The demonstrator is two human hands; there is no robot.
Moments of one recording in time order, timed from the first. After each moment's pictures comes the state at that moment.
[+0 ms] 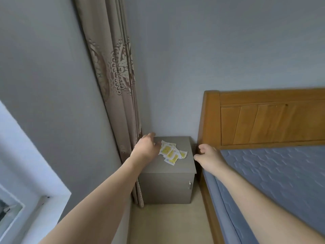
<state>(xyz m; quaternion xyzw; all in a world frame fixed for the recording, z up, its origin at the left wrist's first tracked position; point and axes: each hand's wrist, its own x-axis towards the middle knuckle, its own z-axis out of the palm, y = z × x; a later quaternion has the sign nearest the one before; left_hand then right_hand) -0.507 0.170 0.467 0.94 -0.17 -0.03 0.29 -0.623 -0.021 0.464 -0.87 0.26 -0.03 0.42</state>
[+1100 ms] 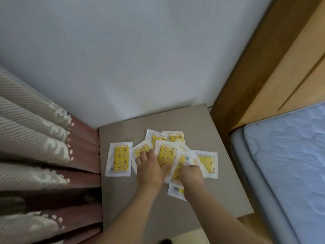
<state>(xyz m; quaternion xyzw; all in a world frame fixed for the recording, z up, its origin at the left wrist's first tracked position) -0.018 -0.022 -0.039 0.95 -0.13 -0.21 0.18 -0.087 -0.118 -0.014 -0.49 0.65 0.08 0.57</state>
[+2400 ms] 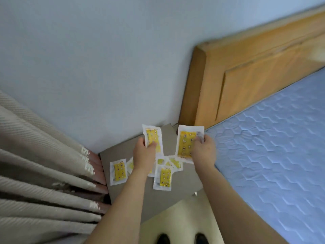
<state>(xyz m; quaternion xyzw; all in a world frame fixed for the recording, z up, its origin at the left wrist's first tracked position) -0.047 -0.050 0.239 0.81 -0.06 -0.27 0.52 -0.163 -0.166 0.262 -0.60 0.61 -0.24 0.45</state>
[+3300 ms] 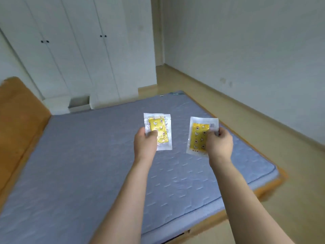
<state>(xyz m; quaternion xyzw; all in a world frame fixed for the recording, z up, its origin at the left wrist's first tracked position) -0.956 -0.151 0.453 0.42 -0.60 -0.55 0.40 -1.101 -0.022 0.456 -0.09 0.77 -0.63 0.06</state>
